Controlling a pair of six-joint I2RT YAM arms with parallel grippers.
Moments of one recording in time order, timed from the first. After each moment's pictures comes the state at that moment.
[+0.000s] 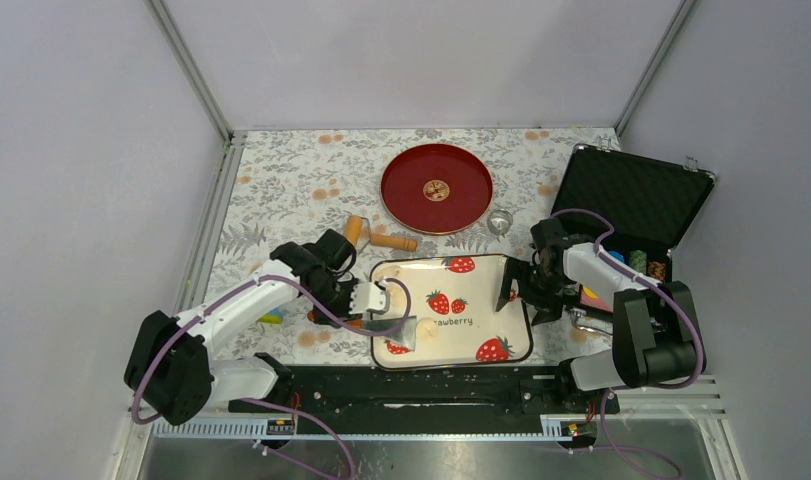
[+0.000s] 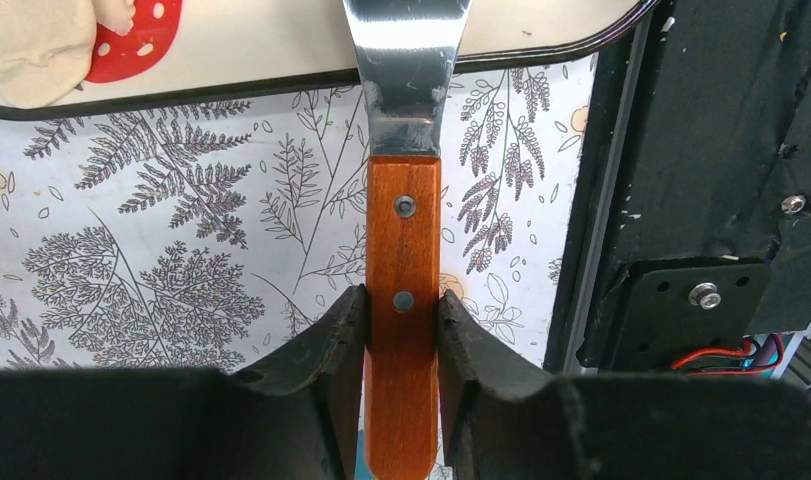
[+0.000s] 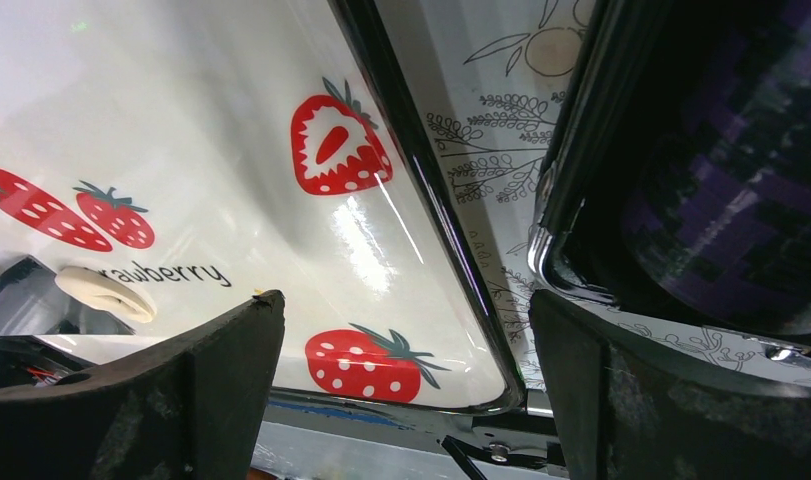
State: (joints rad) left arm -0.59 1.23 0.80 -0.98 0.34 0.97; right arm 0.18 1.42 0.72 -0.79 -0.23 0.47
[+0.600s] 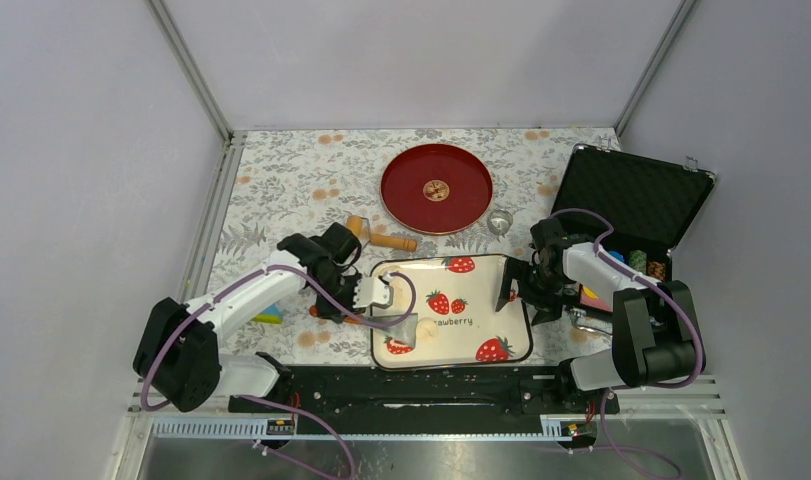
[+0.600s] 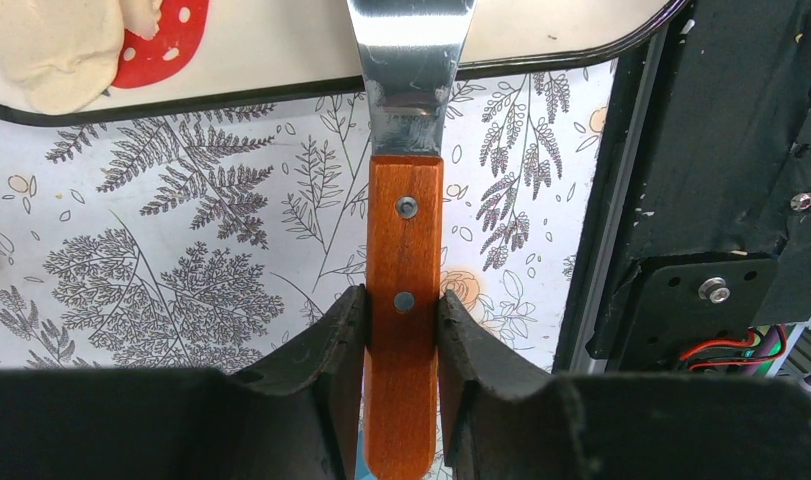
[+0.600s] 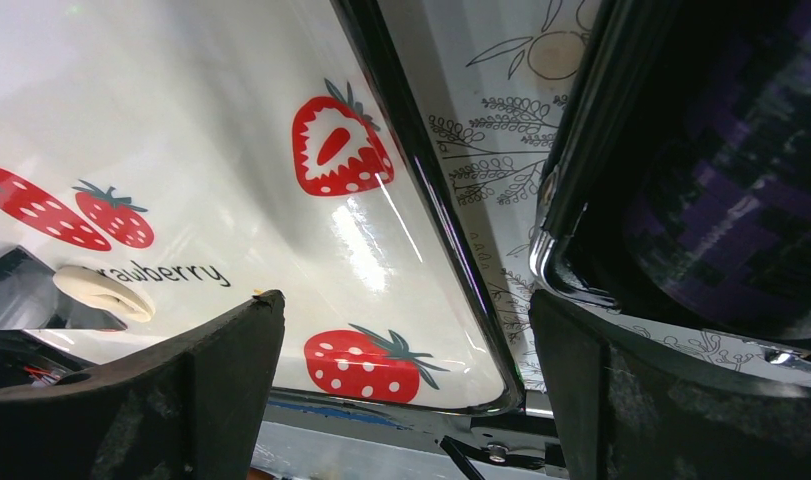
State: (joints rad) left arm -0.59 1.30 0.87 -1.00 0.32 0.97; right arm 0.18 1.43 0.72 -0.79 -0.23 0.47
